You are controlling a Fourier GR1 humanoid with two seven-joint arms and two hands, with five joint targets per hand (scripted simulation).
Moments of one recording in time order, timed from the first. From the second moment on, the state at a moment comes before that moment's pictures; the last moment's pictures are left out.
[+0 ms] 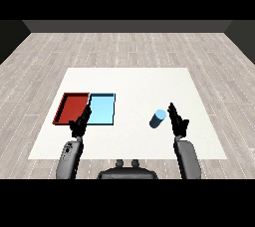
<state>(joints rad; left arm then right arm) 0.00 0.09 -0.02 -1.53 0.02 -0.04 -0.02 0.00 -0.11 0.01 -1.57 -0.01 -0.04 0.00</state>
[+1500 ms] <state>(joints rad) -0.01 0.07 0.08 -1.65 0.10 -0.11 -0.38 -0.09 -0.24 -0.24 -1.45 -0.35 0.39 -0.21</state>
